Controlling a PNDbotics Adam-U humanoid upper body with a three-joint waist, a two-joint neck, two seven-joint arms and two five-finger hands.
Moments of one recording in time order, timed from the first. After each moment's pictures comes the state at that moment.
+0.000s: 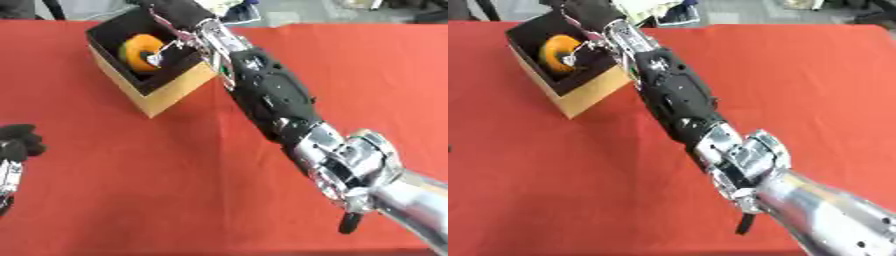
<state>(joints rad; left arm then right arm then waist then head) -0.23 0.19 -0.14 -1.80 -0.18 -0.15 -0.16 -1.18 -0.15 0.10 -0.75 1.27 -0.25 -0.08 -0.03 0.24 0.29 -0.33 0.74</state>
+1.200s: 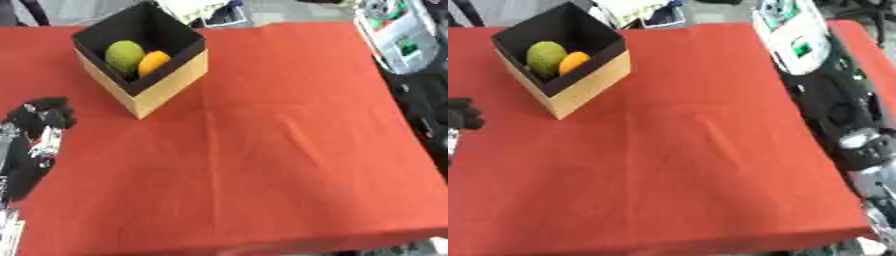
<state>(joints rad) -0.19 0.21 -0.07 -1.80 -0.20 -0.13 -0.08 -0.71 -0.56 0.13 -1.66 0.15 -0.16 0.02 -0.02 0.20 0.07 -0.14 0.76</state>
